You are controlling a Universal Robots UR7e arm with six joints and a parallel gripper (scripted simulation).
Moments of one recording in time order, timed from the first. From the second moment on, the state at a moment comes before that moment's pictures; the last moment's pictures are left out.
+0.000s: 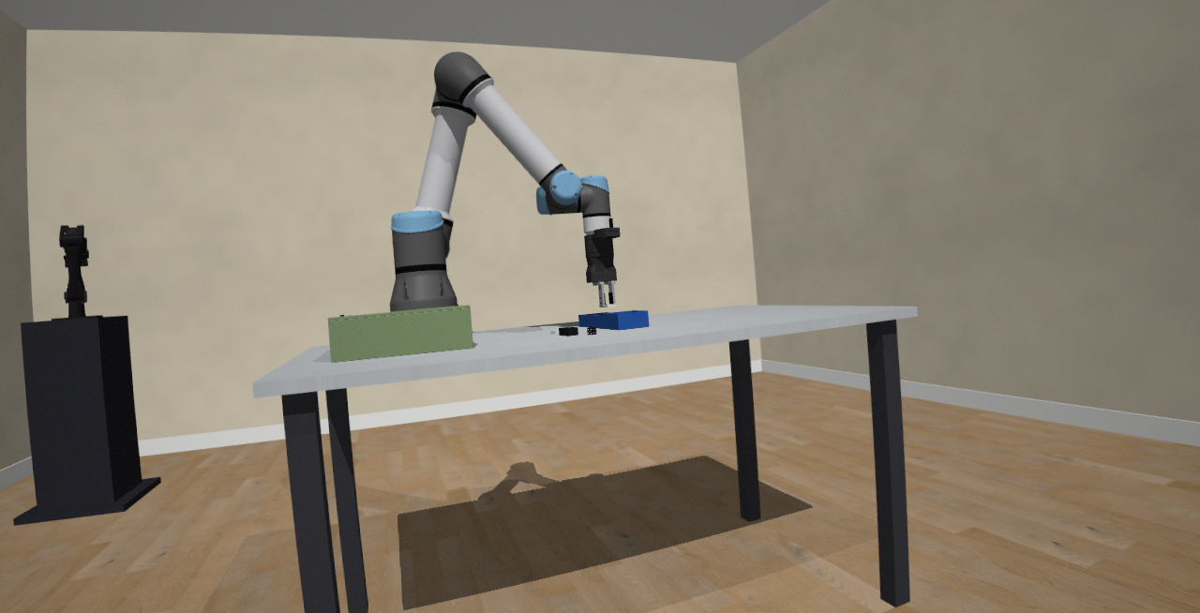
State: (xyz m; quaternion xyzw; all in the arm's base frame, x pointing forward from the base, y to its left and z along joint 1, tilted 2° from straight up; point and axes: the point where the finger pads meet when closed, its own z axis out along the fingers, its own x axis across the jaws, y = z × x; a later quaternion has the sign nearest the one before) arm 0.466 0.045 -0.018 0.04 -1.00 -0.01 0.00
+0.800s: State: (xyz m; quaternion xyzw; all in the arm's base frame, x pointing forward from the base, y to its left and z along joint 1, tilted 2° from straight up) arm 0.466 0.046 -0.049 0.04 -1.00 -0.01 0.01
